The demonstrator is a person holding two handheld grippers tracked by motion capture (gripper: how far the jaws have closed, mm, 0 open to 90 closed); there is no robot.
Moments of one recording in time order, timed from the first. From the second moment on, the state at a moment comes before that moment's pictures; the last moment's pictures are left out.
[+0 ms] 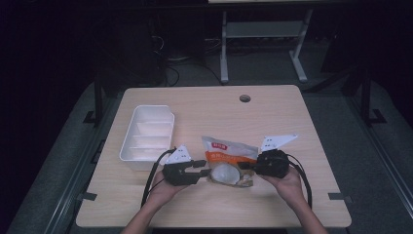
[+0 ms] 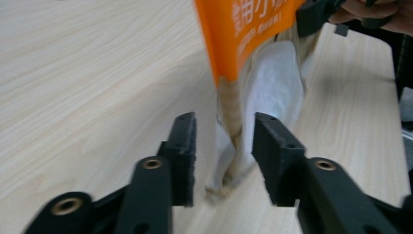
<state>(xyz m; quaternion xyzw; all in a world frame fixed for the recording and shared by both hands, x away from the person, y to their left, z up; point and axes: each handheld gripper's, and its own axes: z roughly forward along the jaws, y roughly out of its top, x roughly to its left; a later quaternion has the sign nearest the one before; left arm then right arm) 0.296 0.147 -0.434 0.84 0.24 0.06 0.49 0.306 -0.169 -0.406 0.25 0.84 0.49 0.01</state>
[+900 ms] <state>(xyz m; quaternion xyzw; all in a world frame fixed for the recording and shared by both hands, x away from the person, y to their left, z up) 0.272 0.162 -0.442 0.86 0.22 0.06 0.46 0.355 -0.134 -0.351 0.24 0.84 0.48 0.04</state>
